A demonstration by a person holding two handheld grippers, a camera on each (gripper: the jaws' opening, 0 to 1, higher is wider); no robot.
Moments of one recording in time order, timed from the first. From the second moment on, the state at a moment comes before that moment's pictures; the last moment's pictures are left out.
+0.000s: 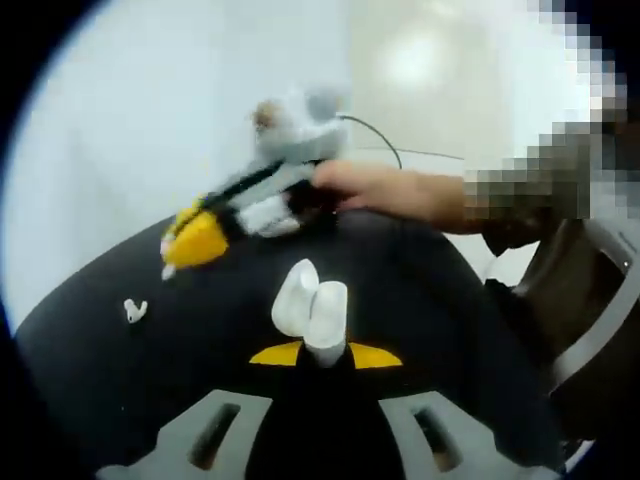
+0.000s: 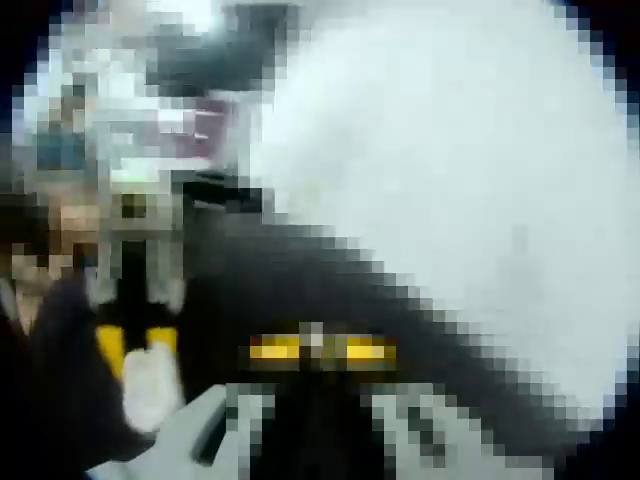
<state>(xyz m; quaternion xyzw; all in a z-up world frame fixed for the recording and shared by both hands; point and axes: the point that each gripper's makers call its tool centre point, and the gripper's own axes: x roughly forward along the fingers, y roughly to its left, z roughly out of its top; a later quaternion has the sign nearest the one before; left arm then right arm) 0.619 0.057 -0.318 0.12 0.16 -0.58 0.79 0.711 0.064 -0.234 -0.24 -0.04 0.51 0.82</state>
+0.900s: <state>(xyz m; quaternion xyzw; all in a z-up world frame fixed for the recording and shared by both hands) 0.617 0.070 -0.321 0.12 0.16 -0.58 0.79 0.600 0.083 -0.269 -0.54 -0.10 0.56 0.62</state>
